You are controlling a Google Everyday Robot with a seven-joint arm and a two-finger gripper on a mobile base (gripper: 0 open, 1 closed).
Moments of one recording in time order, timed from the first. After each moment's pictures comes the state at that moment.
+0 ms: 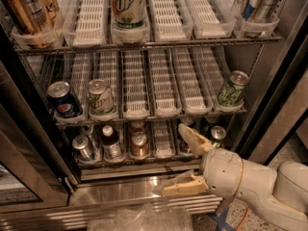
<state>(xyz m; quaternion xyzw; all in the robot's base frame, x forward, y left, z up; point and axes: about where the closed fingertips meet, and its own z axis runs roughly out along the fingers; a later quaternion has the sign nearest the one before) 0.395 -0.038 0.814 -0.39 0.60 0.39 0.58</state>
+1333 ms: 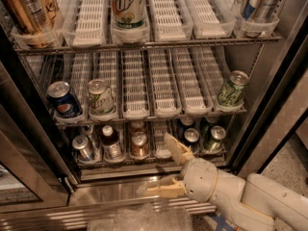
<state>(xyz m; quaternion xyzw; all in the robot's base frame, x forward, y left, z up) 0.410 -0.004 0.766 -0.34 0.58 0.44 0.59</state>
